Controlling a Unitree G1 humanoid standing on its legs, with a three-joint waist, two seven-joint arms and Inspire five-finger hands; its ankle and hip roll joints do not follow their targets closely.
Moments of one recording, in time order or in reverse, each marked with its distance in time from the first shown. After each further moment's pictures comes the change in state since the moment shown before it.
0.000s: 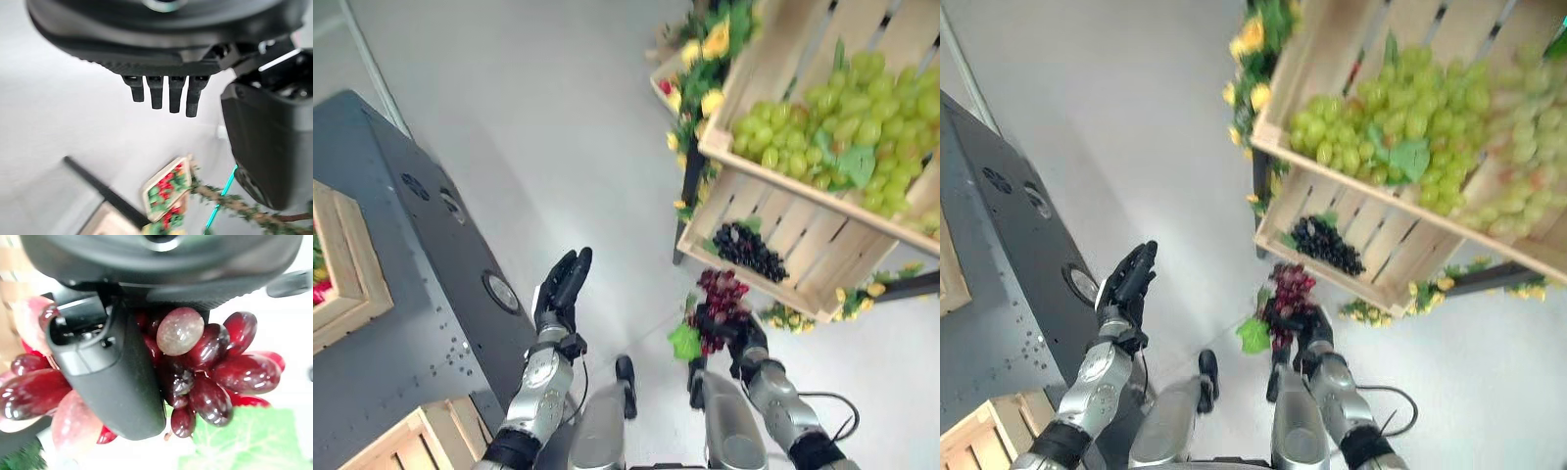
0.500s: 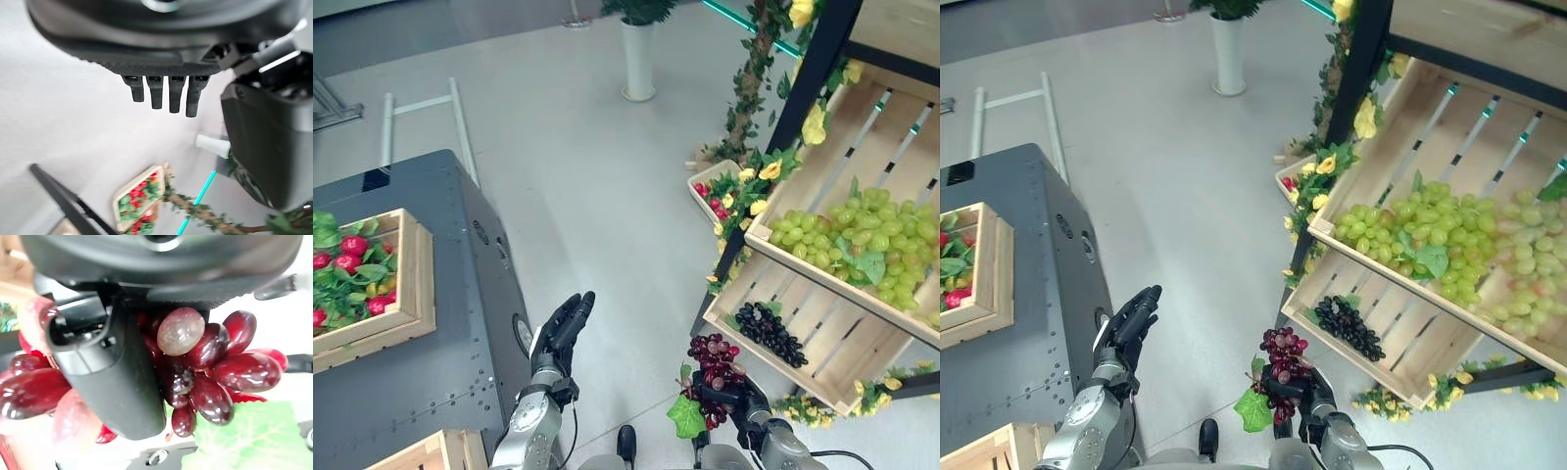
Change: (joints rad) left arm 0.277 0.028 0.066 -0.023 0.043 0.052 -0.113; right arm 0.289 0.036 0.033 -0.031 -0.080 0.187 0.128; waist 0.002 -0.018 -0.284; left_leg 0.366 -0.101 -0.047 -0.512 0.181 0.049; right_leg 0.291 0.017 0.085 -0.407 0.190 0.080
